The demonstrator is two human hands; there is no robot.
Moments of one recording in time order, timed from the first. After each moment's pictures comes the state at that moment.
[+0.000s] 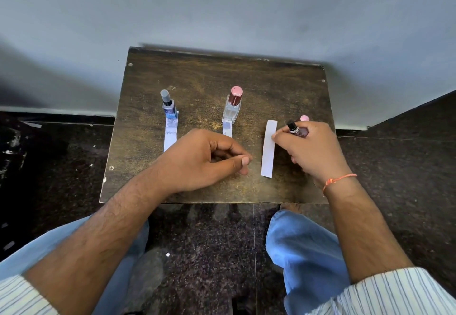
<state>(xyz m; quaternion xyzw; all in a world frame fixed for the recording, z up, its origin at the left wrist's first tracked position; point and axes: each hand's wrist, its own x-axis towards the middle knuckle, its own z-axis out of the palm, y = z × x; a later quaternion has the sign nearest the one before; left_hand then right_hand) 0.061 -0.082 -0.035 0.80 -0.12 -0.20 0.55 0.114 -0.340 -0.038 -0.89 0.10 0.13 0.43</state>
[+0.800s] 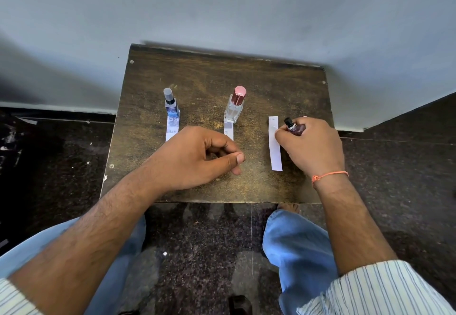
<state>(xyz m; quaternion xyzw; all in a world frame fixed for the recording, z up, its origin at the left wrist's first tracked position) 0.060 -0.072 -0.025 0.82 -0.12 -0.18 0.54 0.116 -0.324 -0.030 -0.97 0.08 0.04 0.23</state>
